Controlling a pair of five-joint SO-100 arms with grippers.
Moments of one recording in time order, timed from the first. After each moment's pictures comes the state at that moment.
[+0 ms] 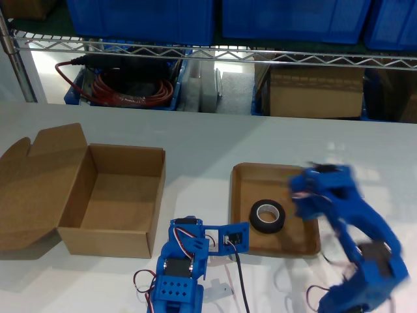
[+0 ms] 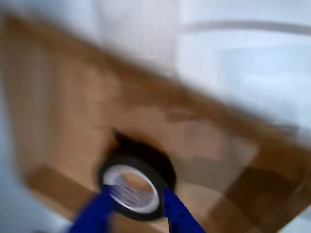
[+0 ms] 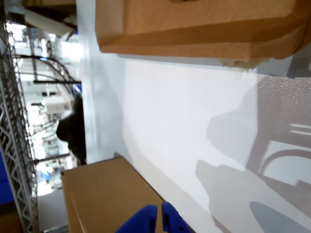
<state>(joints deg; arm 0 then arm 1) 5.8 189.8 175.8 46.2 -0.6 -11.7 107.4 108.1 59.8 -5.2</state>
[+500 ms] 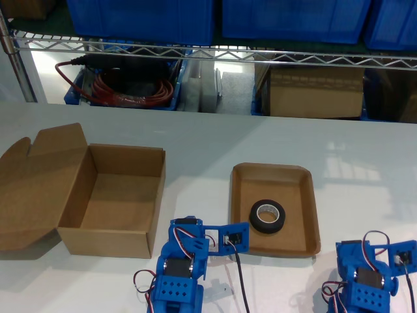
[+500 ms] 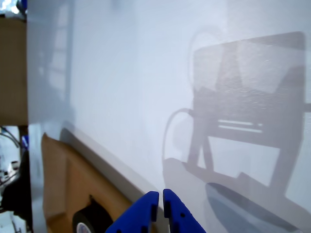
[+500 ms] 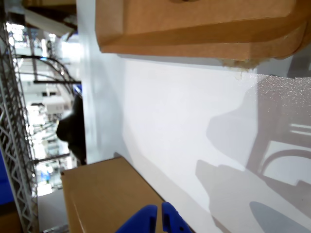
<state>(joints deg) 5.8 189.8 175.8 46.2 -0.6 8.0 185.7 172.9 54.7 -16.0</state>
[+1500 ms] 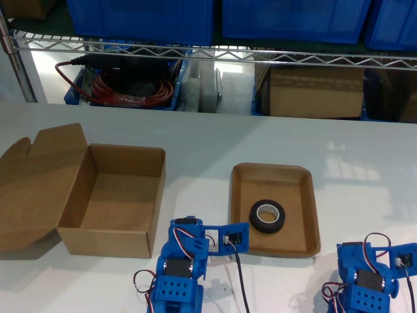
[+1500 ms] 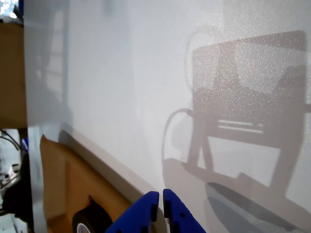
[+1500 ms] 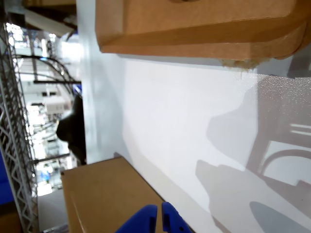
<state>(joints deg) 5.8 189.8 175.8 46.2 -0.6 8.4 187.8 173.0 56.9 -15.6</state>
